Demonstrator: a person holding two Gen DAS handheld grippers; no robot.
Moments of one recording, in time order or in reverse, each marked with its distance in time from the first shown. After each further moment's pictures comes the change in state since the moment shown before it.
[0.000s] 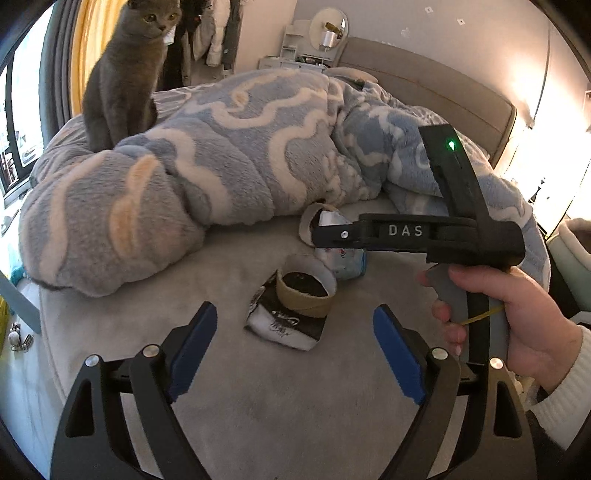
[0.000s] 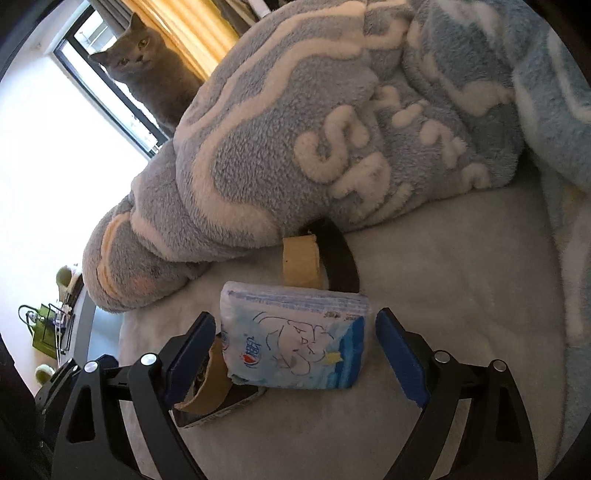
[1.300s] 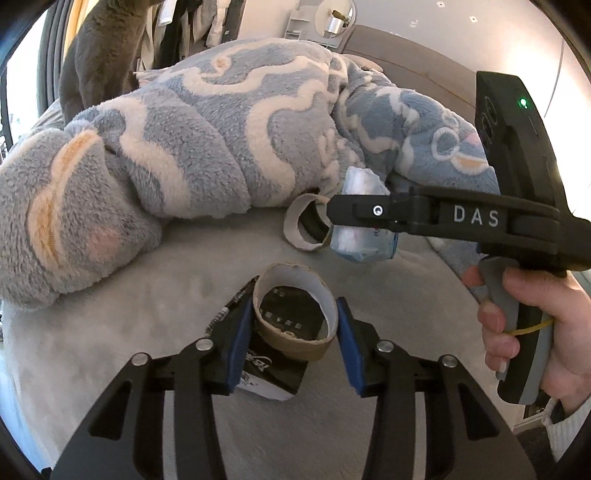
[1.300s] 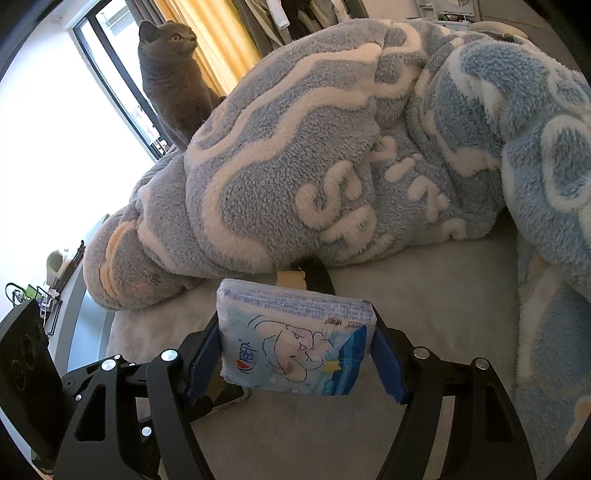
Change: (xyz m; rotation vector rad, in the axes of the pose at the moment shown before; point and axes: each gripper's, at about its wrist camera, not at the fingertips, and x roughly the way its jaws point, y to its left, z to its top) left arm 0.053 -0.009 0.010 -0.047 0.050 -0.026; right arm -0.027 0.005 0.014 -0.099 -0.053 -0.050
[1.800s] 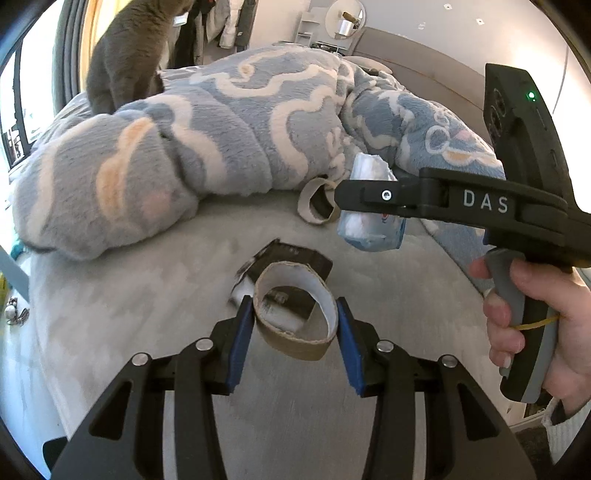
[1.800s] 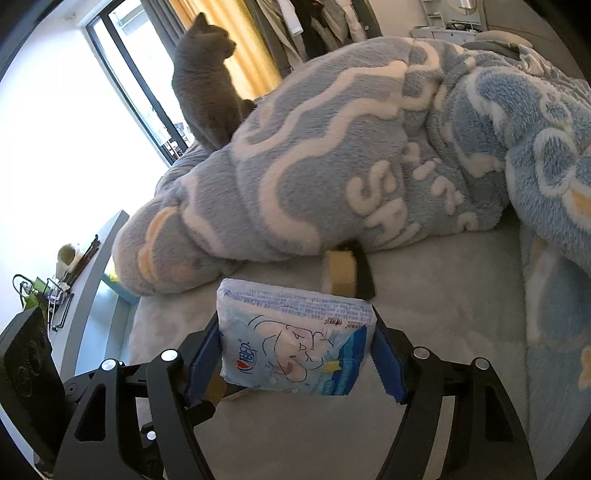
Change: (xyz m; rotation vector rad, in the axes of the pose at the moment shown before) left arm -0.043 0.004 -0.027 -0.026 0.001 0.047; right arm -0.023 0.037 -0.021 -0.025 -0.025 0.021
